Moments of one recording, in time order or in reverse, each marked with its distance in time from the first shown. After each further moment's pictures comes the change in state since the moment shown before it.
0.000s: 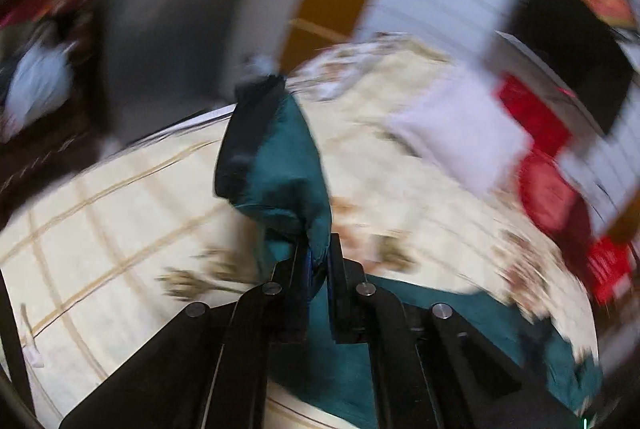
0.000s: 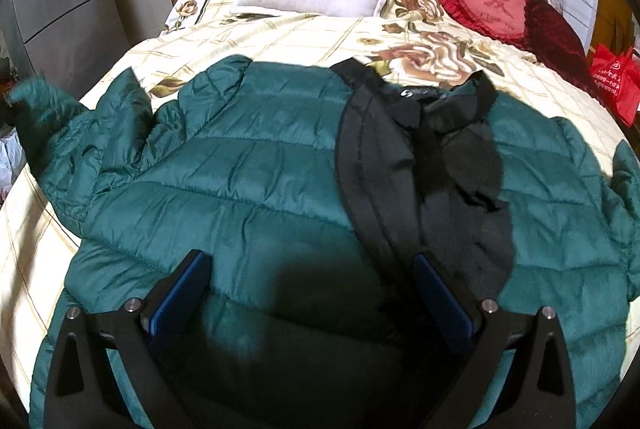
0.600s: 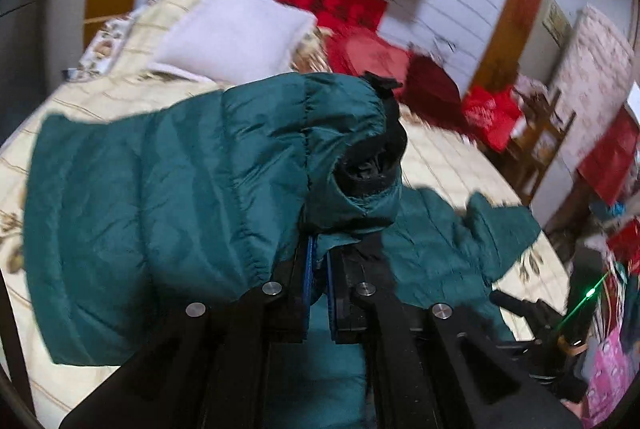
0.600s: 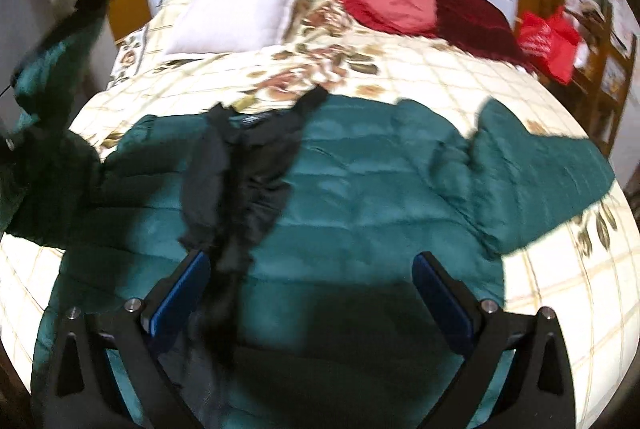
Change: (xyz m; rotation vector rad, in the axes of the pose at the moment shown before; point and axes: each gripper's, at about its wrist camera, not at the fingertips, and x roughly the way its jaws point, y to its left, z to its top) left arm -0.029 -0.255 -0.153 0.398 0.222 -0.392; right arm -0.093 -0.130 -0.032 0.185 -0.046 -0.113
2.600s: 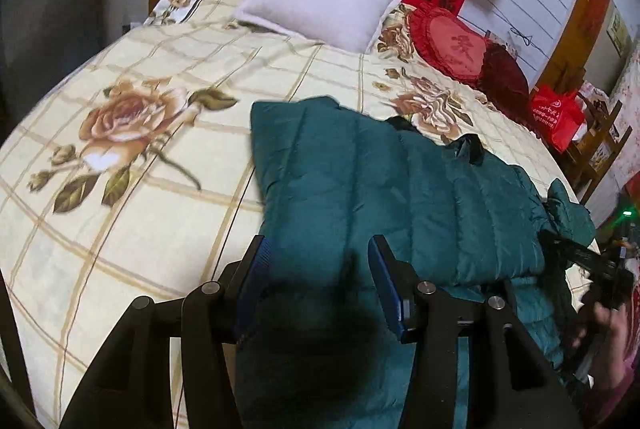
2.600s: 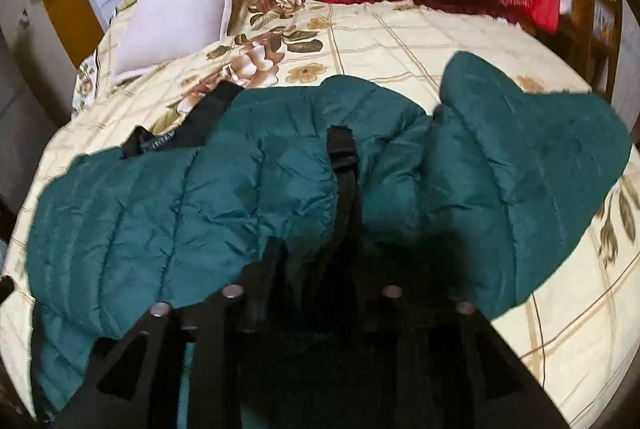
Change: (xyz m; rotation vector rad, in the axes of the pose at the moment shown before) left arm -0.018 0.105 -0.034 -0.128 0.071 0.200; right arm 0.063 -0.072 0.035 0.150 0.025 -0.003
